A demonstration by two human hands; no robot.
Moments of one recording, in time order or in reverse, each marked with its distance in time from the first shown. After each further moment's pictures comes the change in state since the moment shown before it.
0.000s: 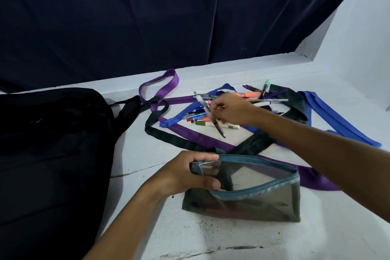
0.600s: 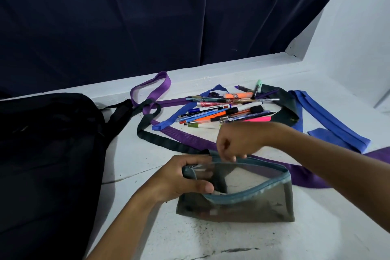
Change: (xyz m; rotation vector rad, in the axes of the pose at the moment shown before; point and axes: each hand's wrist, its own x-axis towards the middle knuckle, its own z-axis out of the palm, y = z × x) left_hand 0.003 -0.007 0.004 0.003 0.035 0.041; right_hand -0.060 -0.014 -0.005 -0.317 -0.515 0.065
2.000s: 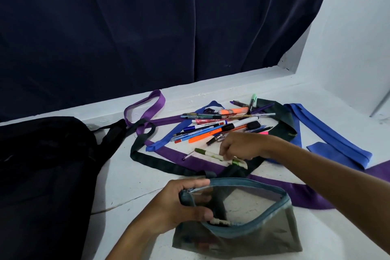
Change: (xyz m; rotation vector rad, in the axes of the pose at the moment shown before) left_hand 0.011 -0.005 0.001 -0.114 -0.045 -0.033; right_hand 0.027 0.048 -0.002 0.220 0.166 0.150
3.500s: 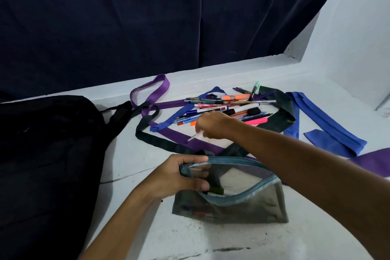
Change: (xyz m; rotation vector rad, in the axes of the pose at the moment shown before) left_hand -0.007 0.008 0.004 0.062 0.067 -0.034; right_hand 0.073 -0.022 0.019 -0.726 0.197 -0.272
